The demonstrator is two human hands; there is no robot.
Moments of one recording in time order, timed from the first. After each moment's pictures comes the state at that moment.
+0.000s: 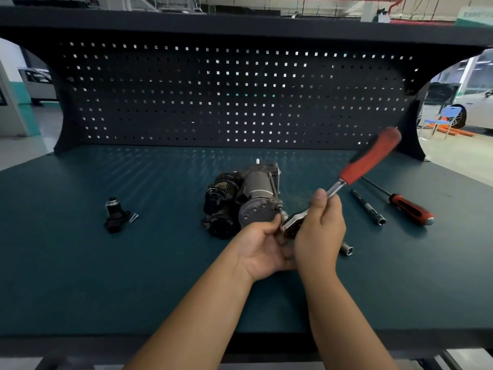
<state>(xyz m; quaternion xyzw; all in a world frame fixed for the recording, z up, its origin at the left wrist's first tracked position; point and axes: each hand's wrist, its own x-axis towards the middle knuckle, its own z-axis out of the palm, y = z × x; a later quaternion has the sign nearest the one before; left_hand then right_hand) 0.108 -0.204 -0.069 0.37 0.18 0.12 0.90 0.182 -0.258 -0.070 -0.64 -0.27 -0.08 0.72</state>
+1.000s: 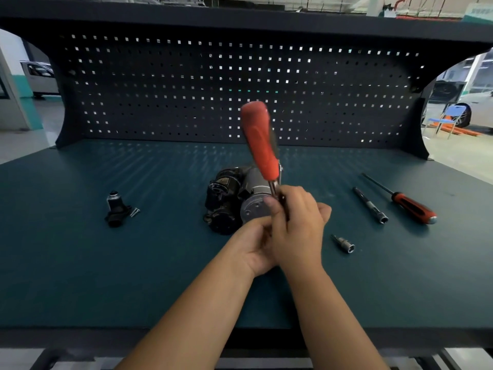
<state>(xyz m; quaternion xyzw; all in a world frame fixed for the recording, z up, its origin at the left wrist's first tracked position) 0.109 -0.205 -0.068 0.33 0.17 0.16 0.92 0.161 -0.254 -0.070 -0.62 -0.48 -0.25 0.57</state>
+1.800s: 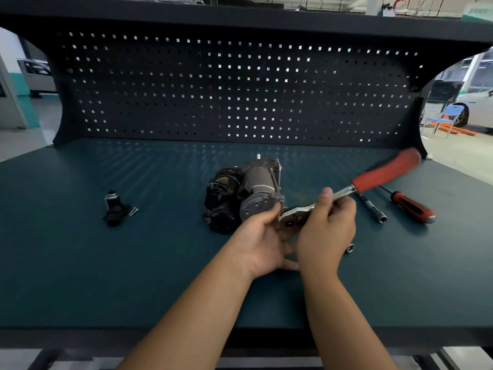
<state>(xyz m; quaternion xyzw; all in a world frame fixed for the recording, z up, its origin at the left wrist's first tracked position) 0.110 -0.204 -0.069 0.38 0.17 0.11 0.90 0.182 -0.258 -0.072 -0.60 -0.22 -0.14 0.76</state>
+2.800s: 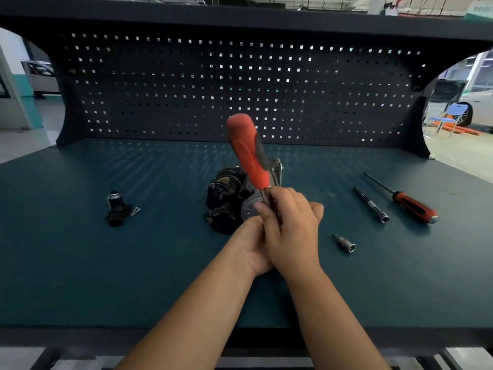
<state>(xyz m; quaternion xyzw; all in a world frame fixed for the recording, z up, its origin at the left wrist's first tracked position) 0.107 -0.206 -0.066 0.29 0.15 0.16 0.93 0.161 -0.252 -0.074 -0.60 -0.53 -0.27 0.53</state>
